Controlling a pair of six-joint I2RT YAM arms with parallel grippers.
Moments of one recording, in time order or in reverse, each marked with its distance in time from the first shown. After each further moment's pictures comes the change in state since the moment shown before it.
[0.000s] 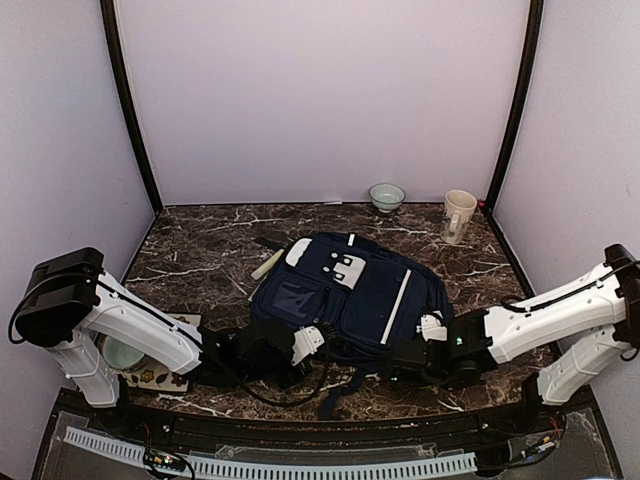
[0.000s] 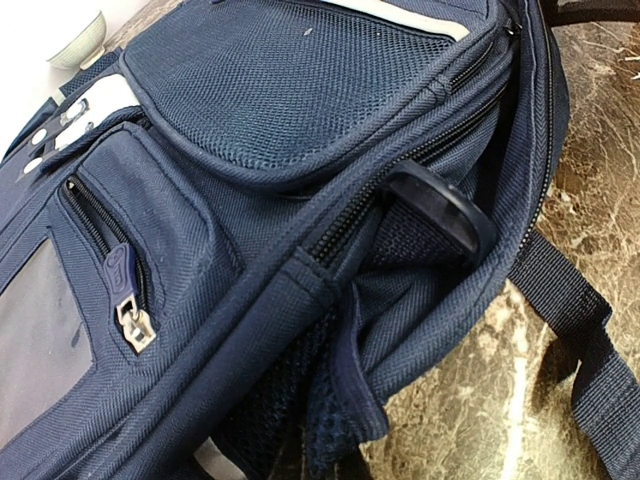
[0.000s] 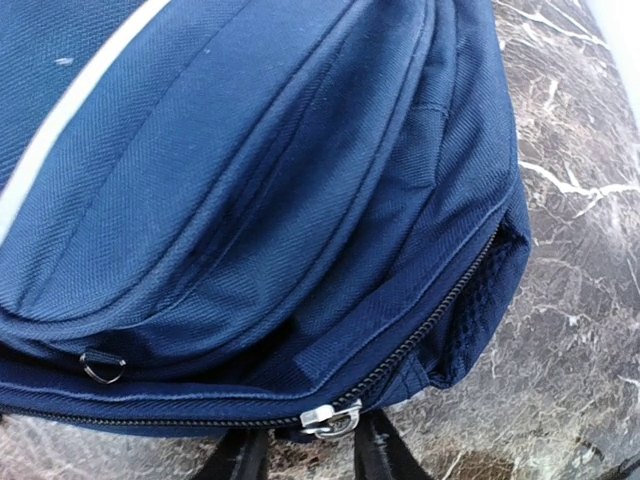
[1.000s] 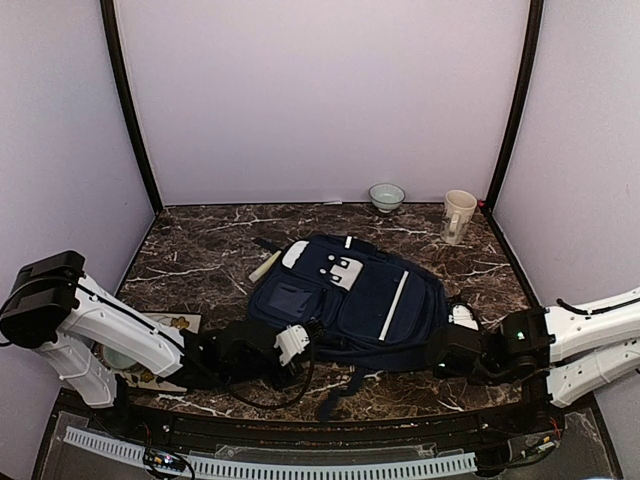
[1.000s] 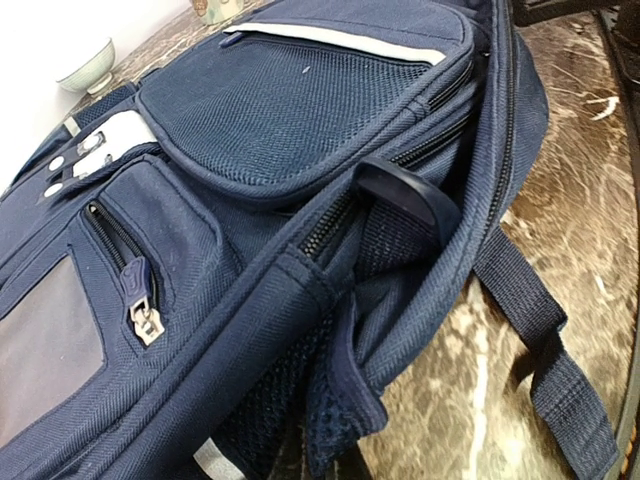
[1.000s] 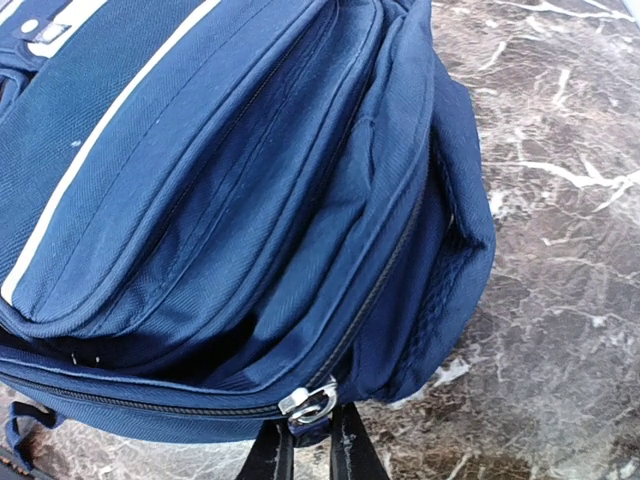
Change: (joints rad) left arm -0.005 -0.097 -0.092 0.091 0.033 -0.019; right arm -0.029 -0.356 -0.172 0.082 -0.013 -0.009
